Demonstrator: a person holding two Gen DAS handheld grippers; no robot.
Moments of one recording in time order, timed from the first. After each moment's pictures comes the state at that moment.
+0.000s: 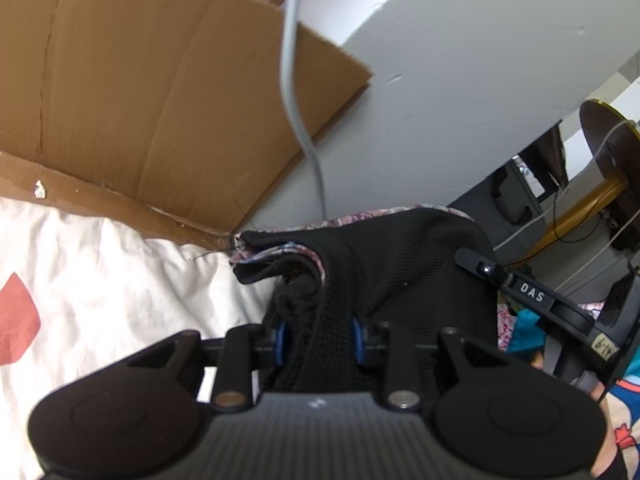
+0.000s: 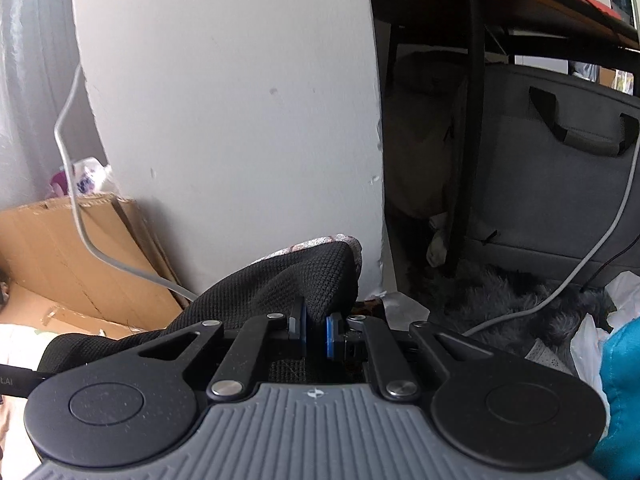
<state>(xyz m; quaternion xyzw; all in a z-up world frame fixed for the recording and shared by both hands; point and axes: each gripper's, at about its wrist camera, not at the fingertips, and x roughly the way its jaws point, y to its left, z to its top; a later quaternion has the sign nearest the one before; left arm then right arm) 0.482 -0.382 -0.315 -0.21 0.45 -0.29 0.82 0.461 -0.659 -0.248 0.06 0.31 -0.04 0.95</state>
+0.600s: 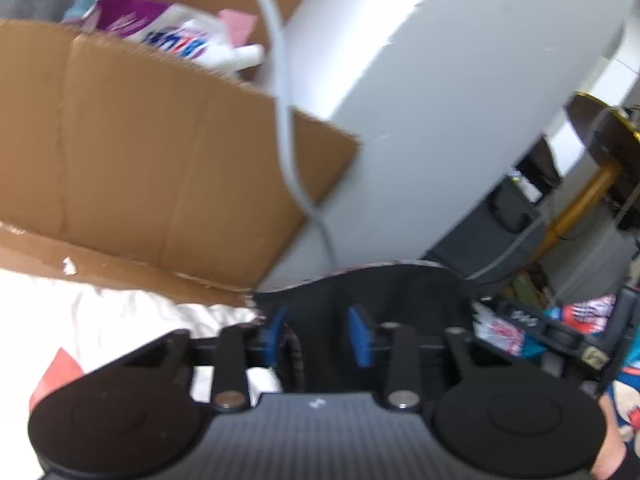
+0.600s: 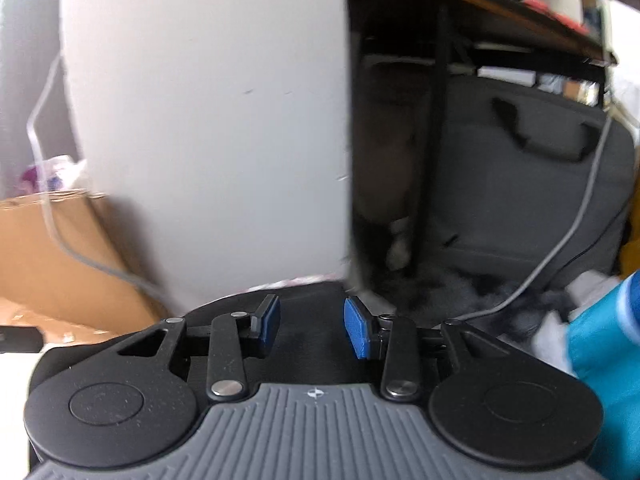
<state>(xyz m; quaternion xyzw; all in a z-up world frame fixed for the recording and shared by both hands) 0.472 -0.361 -0.280 -0.17 0.39 -0.31 0.85 0.443 -0.647 -0.249 0.05 0.30 -0.08 0.95</state>
